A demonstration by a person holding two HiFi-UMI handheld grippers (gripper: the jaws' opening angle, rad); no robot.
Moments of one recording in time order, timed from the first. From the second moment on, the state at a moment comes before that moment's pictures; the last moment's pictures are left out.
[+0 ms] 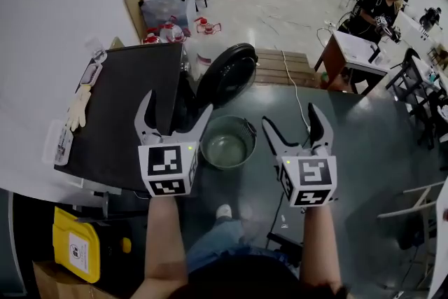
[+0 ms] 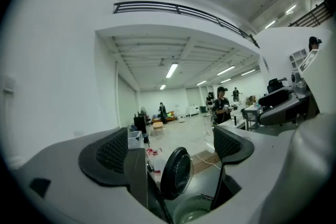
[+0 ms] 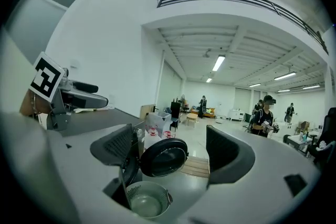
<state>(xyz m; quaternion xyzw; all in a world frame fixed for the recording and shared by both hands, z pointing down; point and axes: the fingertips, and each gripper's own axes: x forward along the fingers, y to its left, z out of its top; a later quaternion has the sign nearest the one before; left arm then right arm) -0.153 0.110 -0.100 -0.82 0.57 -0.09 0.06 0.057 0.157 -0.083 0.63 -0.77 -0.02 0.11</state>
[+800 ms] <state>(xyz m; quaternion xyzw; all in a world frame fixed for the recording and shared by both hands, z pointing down) -0.130 -0.001 -0.040 -0.83 0.55 -0.10 0.00 0.095 0.055 -0.032 0.64 -0.76 0.04 0.13</state>
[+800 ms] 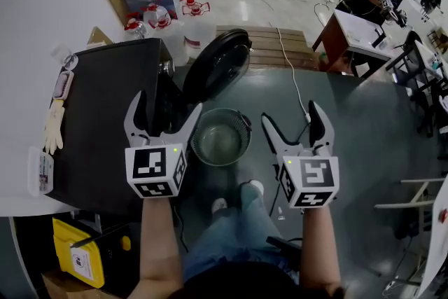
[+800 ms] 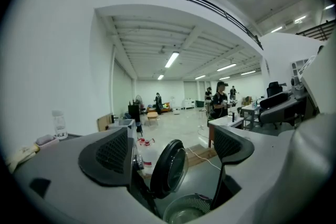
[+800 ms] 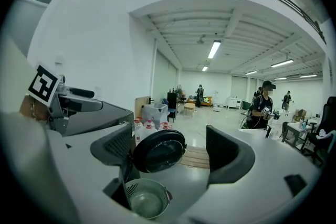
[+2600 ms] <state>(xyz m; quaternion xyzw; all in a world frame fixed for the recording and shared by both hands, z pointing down) -0.065 -0.082 0.322 -0.73 0.57 -0.28 -0.25 0.156 -0.079 0.299 0.53 -0.77 0.24 0.27</state>
